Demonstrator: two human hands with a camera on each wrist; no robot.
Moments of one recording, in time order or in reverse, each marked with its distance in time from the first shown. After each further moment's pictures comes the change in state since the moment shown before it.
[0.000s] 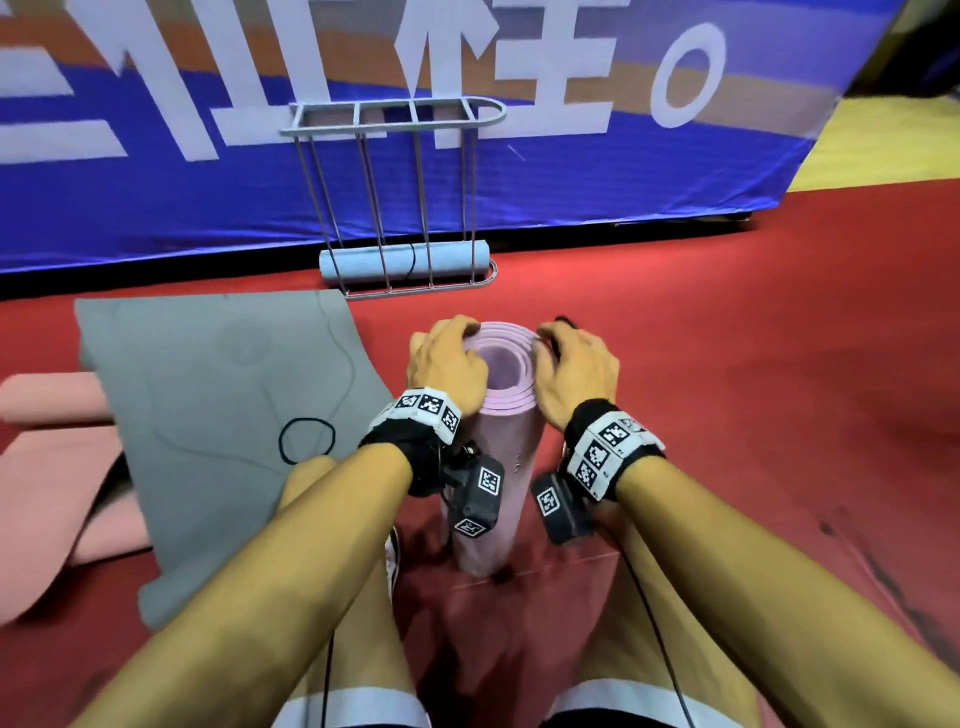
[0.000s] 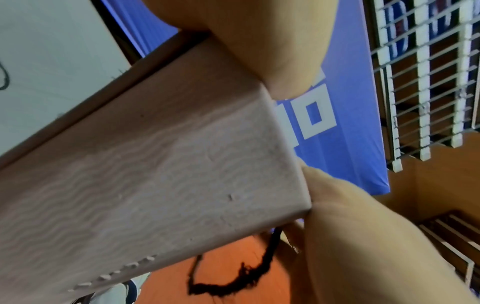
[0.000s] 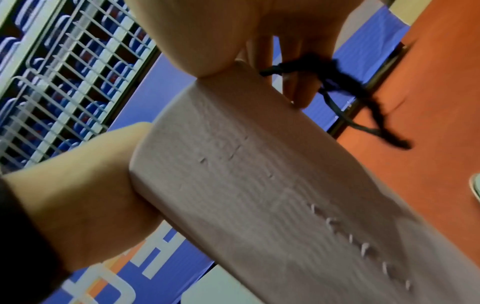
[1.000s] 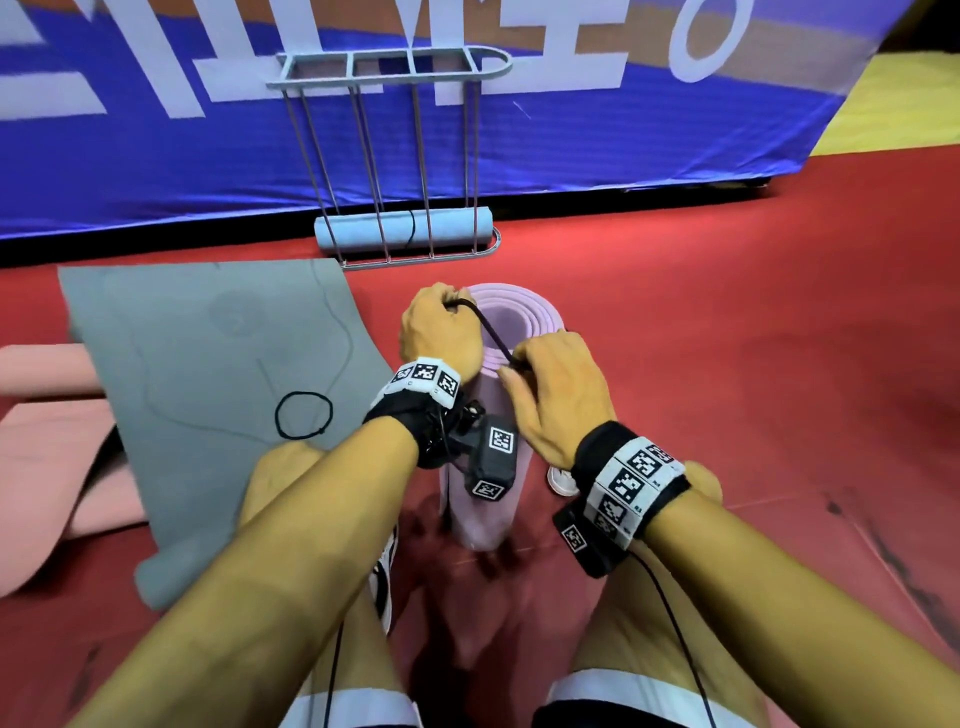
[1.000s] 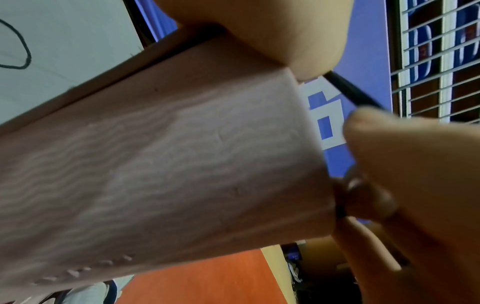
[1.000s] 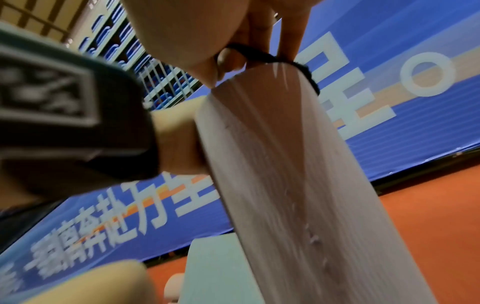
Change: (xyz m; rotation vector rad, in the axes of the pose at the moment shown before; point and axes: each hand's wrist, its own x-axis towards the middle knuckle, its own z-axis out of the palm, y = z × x) left_hand 0.023 -0.006 0.024 -0.234 0.259 -0.184; right_hand -0.042 0.010 0.006 -0.005 -0.017 -0.484
